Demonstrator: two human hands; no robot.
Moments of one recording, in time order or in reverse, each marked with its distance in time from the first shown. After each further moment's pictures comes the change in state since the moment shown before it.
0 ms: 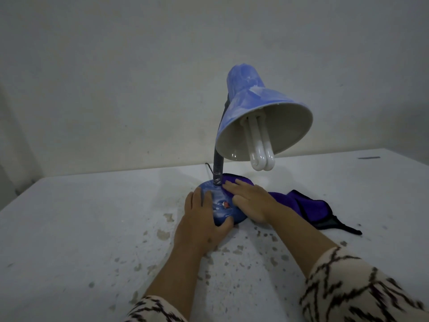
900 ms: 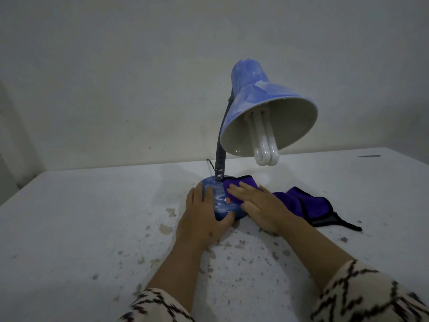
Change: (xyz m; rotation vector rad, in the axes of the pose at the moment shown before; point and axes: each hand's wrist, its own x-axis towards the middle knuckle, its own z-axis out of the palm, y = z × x) left_hand 0.000 -0.002 0.000 -0.015 0.027 0.016; right_hand -0.024 0.010 0.009 0.027 0.037 -0.054
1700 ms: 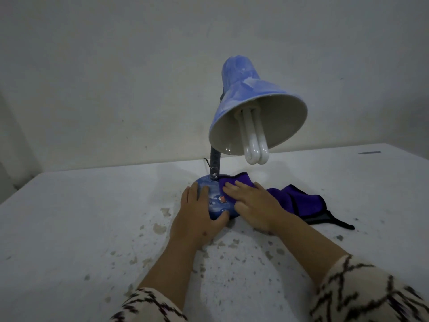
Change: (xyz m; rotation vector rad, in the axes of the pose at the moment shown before) left_hand 0.000 0.000 0.002 0.002 0.006 -0.010; right_hand 0.001 -0.003 -0.002 -0.094 -0.003 -0.027
